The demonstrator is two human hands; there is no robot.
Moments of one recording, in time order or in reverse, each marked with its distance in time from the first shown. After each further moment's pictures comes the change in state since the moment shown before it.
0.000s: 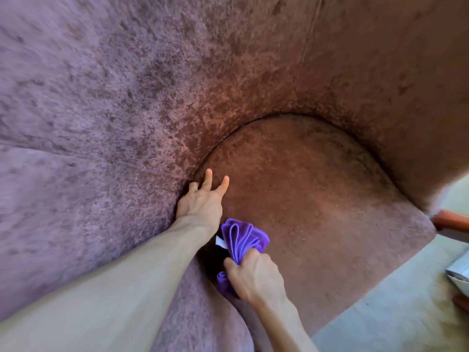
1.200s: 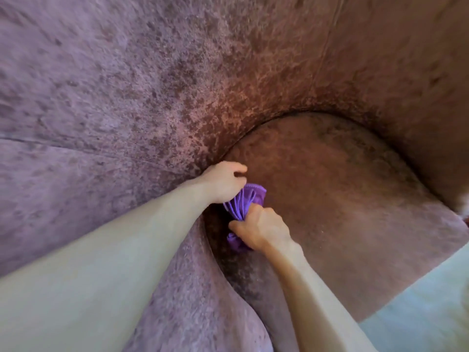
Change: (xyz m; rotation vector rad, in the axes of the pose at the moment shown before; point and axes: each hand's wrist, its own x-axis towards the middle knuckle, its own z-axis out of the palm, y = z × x) left_hand 0.022 -0.016 -0.046 -0.470 -0.005 0.119; right_hand 0.049 -0.056 -0.034 -0.095 0.004 -0.147
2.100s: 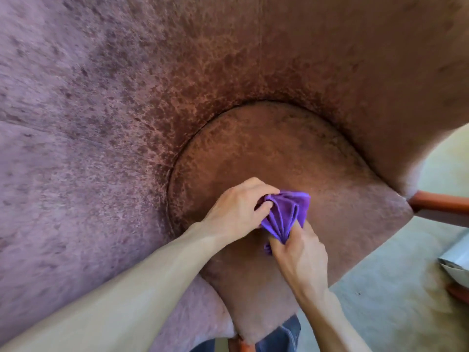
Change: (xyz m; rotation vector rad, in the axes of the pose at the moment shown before) left_hand -0.042 0.071 0.117 -0.145 0.214 0.509; right_hand -0.069 0.159 0.001 0.070 0.506 -0.036
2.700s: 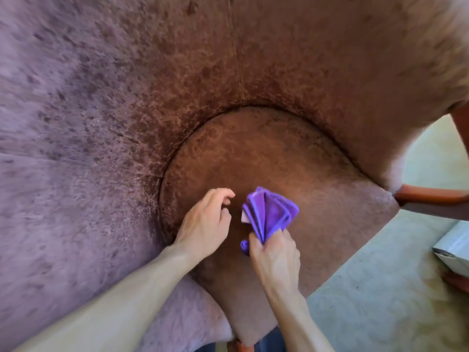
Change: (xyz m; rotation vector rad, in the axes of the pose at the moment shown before) left_hand -0.031 -0.025 -0.003 0.094 0.145 -0.155; right_hand -0.008 -0.027 0.006 0.215 -0.052 0.263
